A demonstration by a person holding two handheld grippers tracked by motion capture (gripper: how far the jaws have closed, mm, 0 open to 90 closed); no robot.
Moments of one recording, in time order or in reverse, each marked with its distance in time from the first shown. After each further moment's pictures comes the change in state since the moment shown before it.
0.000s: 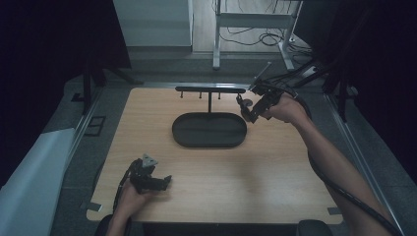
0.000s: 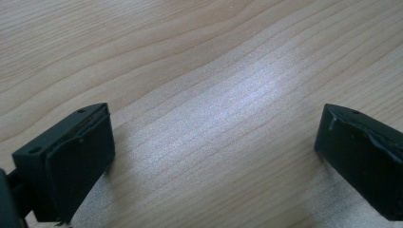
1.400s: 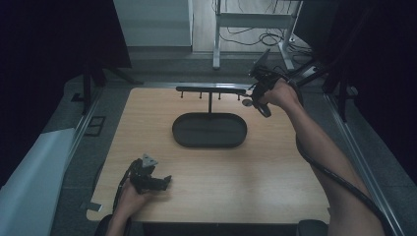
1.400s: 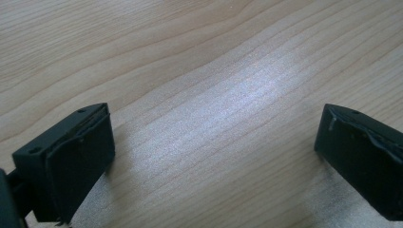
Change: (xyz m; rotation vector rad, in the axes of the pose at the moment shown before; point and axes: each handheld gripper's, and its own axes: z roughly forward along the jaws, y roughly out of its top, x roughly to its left) left arm 0.000 0.000 0.000 0.000 0.000 -0.002; right arm -0.023 0.041 -0.010 0.054 -0.086 0.177
